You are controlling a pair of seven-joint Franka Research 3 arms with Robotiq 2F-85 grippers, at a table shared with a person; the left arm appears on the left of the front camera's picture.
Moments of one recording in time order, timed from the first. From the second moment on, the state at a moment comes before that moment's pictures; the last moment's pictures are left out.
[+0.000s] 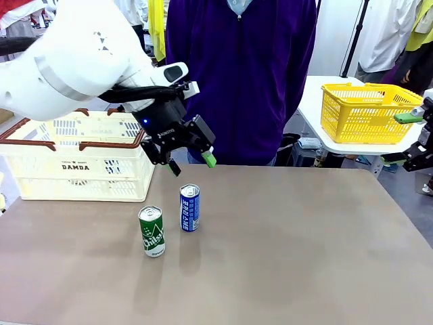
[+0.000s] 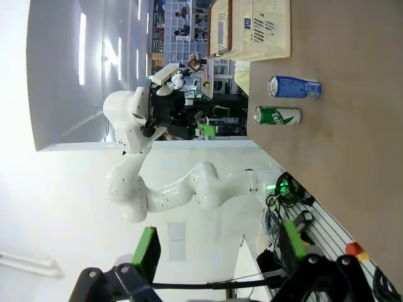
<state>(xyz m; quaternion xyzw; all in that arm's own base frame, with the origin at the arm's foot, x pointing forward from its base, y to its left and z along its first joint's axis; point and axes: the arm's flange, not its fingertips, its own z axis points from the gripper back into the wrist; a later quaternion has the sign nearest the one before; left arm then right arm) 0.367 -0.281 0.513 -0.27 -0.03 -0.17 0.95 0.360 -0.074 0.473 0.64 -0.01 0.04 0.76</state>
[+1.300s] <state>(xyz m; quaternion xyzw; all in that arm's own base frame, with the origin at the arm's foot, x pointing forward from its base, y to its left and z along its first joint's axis) 0.410 -0.329 0.446 -0.05 -0.09 -0.07 0.99 0.360 -0.074 0.473 0.64 -0.01 0.03 0.76</state>
